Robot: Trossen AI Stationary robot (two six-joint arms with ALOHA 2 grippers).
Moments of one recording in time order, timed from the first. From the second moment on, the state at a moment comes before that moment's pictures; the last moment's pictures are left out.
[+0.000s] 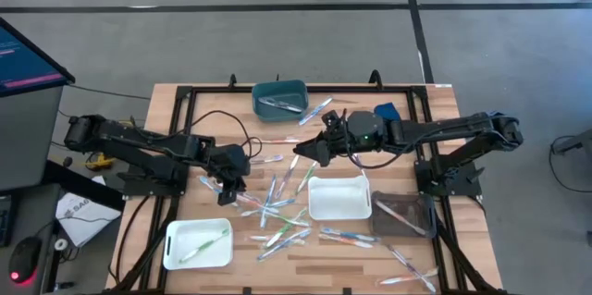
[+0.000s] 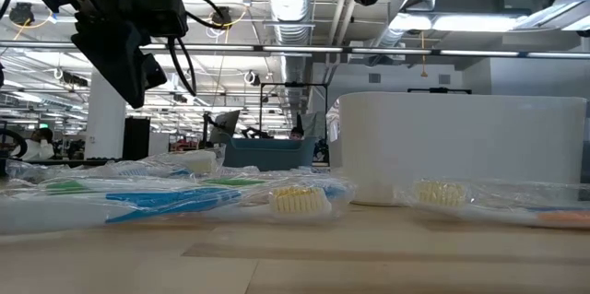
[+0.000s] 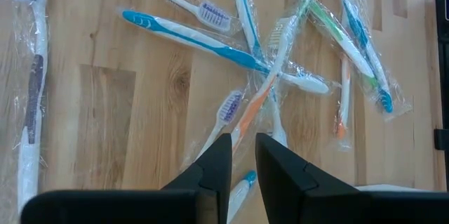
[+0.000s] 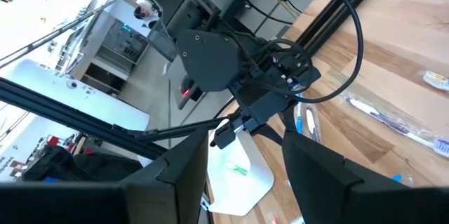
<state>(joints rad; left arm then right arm) -0.07 1.17 0.68 -0.54 0.18 -0.24 0.04 1.41 1.13 0.04 0.02 0.92</state>
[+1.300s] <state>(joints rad) -0.18 1.17 0.54 -0.61 0.23 -0.20 0.04 1.41 1.13 0.04 0.02 0.91</state>
